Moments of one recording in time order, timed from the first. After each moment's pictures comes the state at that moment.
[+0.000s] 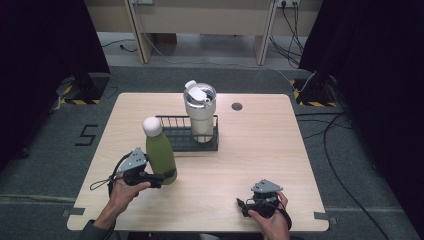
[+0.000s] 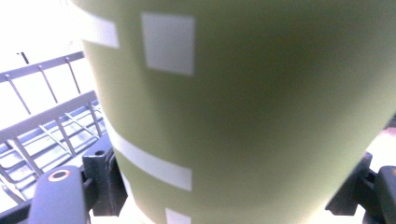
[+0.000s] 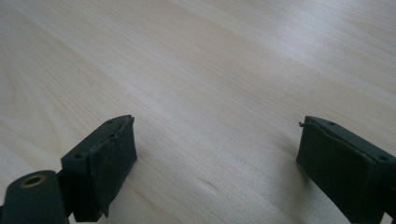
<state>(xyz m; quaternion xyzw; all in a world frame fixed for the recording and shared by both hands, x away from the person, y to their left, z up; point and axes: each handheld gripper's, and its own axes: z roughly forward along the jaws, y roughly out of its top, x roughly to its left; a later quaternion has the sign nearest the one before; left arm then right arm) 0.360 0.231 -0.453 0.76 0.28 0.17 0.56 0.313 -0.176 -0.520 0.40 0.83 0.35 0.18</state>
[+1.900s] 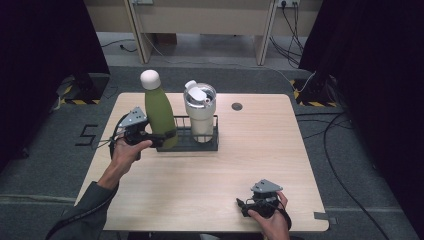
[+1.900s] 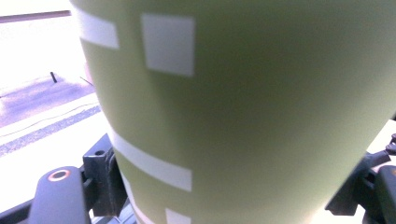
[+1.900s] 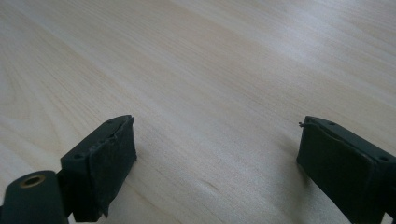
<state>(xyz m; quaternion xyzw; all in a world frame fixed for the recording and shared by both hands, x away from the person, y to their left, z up) 0.440 0.231 -0.385 0.74 0.29 0.20 0.57 0.314 -0.176 -0.520 0.40 0.83 0.35 0.18</state>
